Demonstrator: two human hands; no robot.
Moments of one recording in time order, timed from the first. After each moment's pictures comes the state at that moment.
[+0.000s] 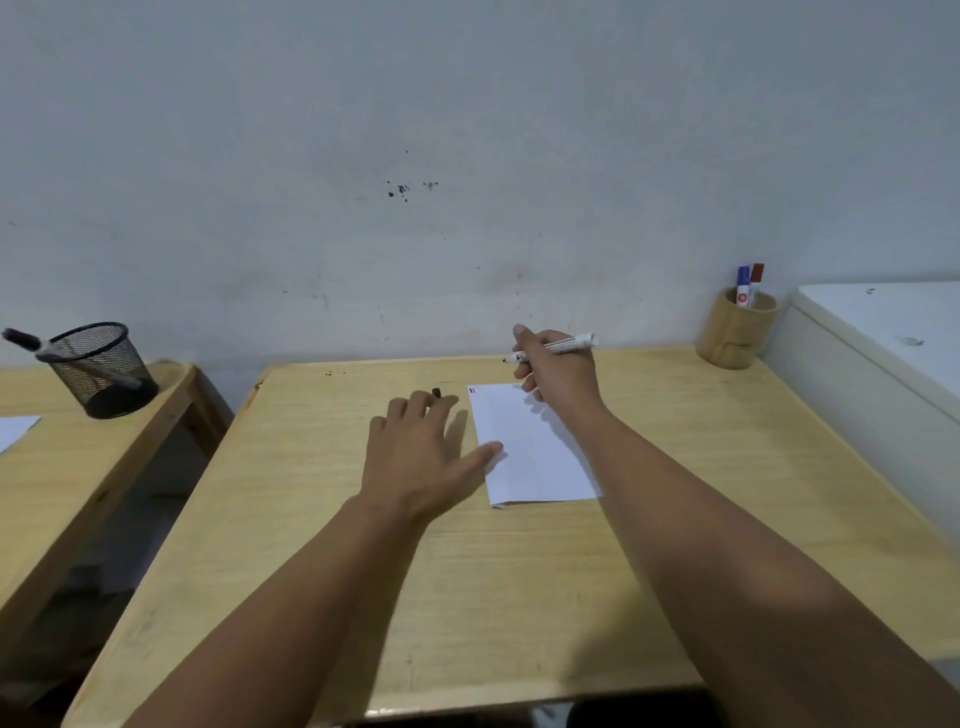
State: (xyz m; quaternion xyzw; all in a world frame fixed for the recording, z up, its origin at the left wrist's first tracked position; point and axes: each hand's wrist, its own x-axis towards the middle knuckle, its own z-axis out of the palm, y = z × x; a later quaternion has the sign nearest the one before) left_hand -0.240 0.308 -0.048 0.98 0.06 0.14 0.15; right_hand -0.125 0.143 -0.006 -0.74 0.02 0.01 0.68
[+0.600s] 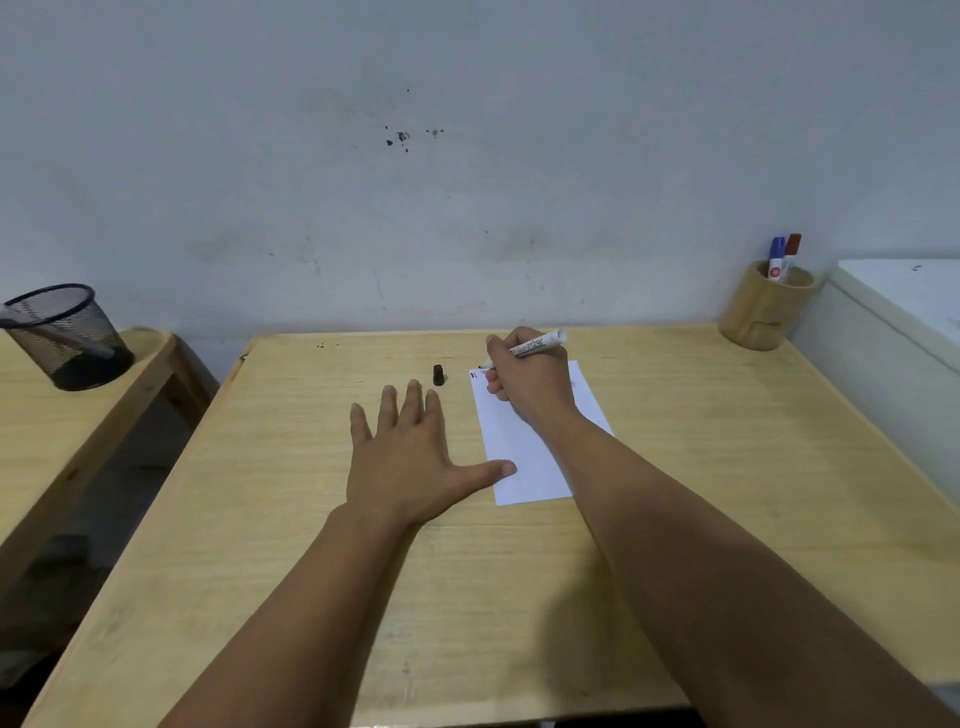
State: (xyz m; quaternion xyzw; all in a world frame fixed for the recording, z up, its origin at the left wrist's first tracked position) left_hand -0.243 0.317 -0.066 0.99 0.09 0.01 0.11; right_hand -0.112 0.182 -0.058 -0.74 0.00 0.02 0.67
